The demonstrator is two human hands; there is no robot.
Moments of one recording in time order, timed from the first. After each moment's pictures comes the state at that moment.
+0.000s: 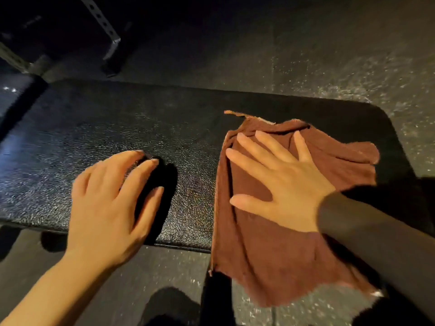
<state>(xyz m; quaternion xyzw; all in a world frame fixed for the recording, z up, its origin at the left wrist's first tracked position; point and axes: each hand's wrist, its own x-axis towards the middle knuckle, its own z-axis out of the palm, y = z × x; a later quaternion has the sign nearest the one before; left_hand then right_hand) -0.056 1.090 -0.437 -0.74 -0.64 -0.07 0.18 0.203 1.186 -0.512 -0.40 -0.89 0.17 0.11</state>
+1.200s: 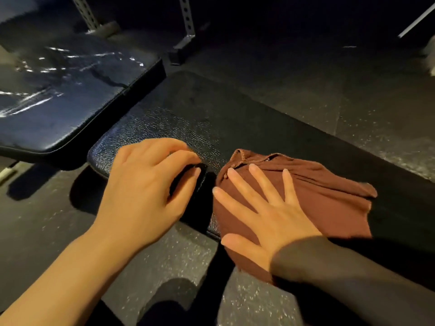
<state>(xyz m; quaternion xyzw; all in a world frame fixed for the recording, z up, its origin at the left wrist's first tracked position) -0.145 1.060 -0.375 -0.70 -0.68 -0.19 0.11 0.054 1.147 -0.467 -0.24 -0.97 0.06 0.05</state>
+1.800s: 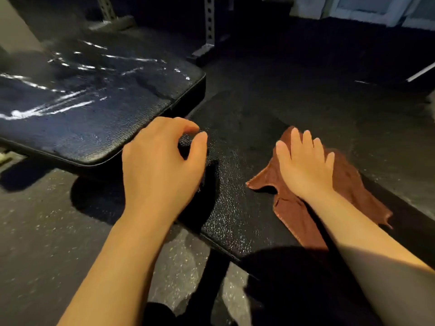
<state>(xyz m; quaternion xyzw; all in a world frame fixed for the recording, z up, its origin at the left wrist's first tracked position) -0.213 1.092 -0.357 -0.45 -0.80 -0.38 0.06 -0.052 1.258 -0.430 -0.59 -0.79 0.16 0.08</state>
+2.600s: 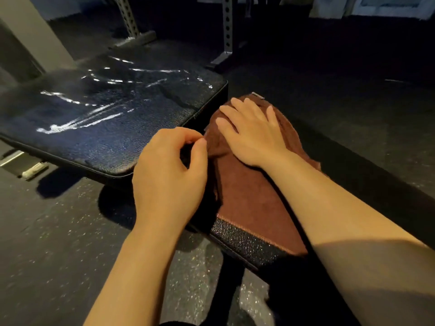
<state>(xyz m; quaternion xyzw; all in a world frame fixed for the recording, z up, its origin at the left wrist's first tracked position) -0.234 1.083 -0.364 -0.43 -0.79 -0.43 0.08 -0.176 1.252 -0.390 -0.35 -0.92 0.15 0.14</state>
